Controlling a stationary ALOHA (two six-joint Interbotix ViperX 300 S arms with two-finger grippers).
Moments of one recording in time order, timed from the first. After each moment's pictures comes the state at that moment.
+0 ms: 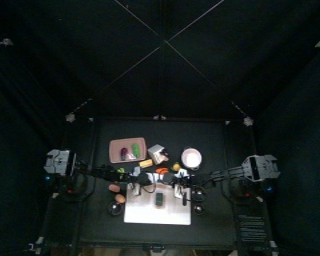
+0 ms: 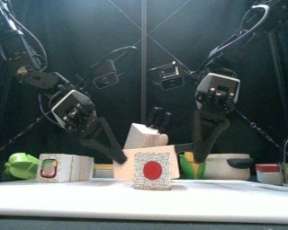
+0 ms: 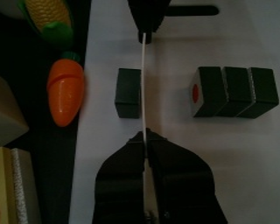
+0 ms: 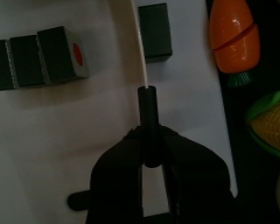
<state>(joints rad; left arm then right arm) -0.01 0.12 0.87 -0.03 -0.40 0.08 0.04 0.03 0.63 -0.21 0.43 0.44</state>
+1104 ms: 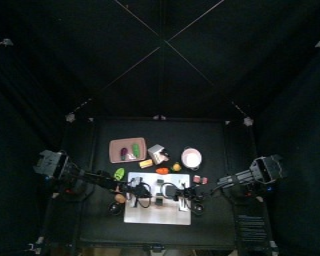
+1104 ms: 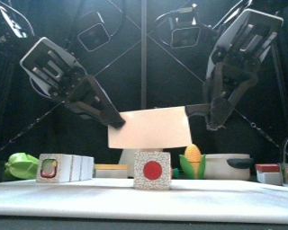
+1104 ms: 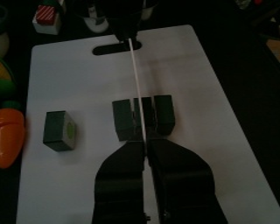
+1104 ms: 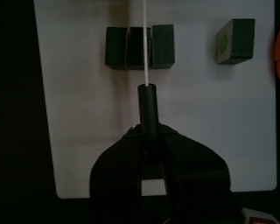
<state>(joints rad) -0.17 0.01 0.86 -0.03 -0.35 0.07 0.21 -0.07 0.61 -0.17 0.48 0.44</state>
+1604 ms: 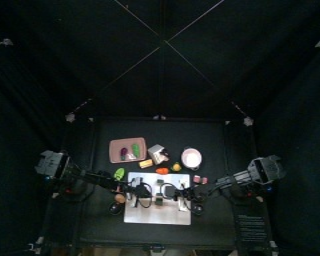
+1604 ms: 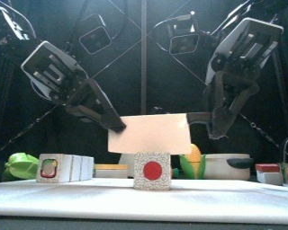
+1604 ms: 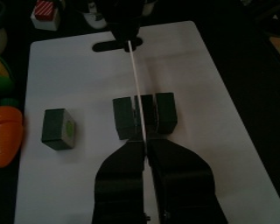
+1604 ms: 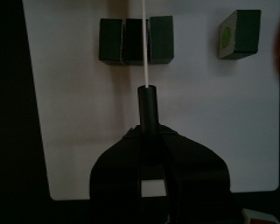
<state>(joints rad) -0.16 0.03 0.85 -0.03 -0.35 0.07 0.20 -0.04 0.61 -0.18 0.48 0.44</state>
